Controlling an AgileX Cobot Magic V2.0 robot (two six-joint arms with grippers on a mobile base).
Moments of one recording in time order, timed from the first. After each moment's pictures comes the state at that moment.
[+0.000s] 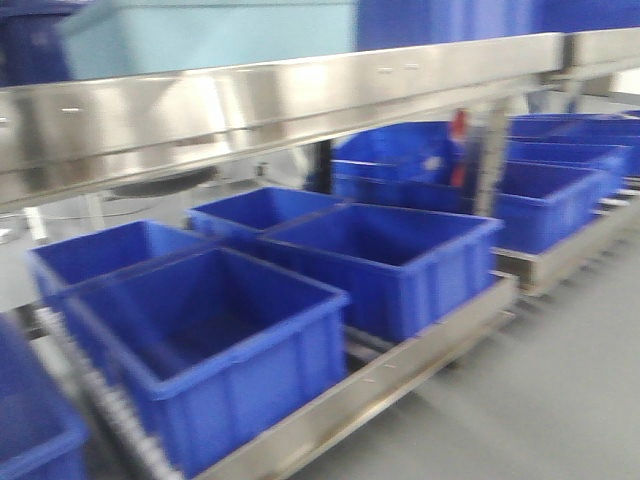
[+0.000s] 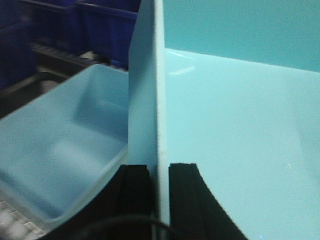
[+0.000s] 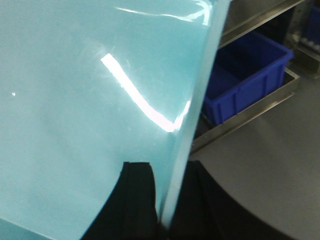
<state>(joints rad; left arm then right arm) -0.54 1.61 -2.07 0.12 0.89 -0.21 0.18 1.53 -1.97 0.29 1.18 -0.02</state>
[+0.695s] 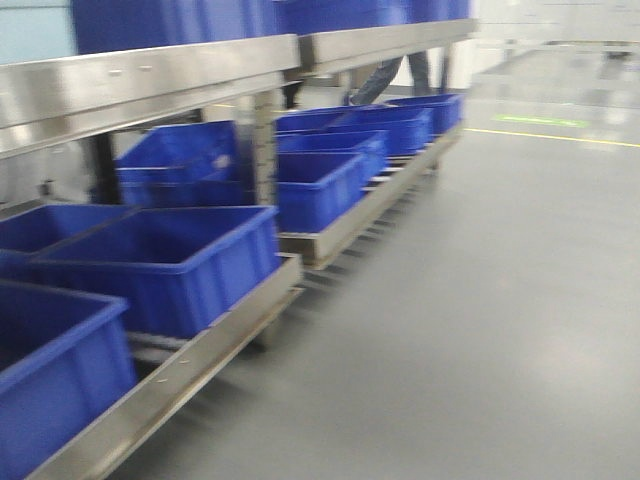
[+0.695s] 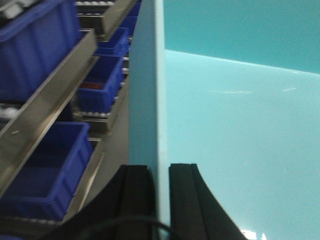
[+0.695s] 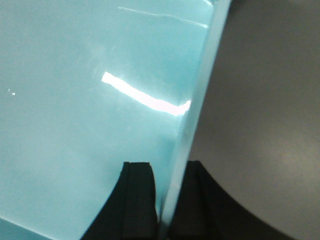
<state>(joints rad) -0.54 1.61 -2.07 0.12 0.89 -0.20 0.18 1.53 -1.97 0.29 1.19 -0.01</state>
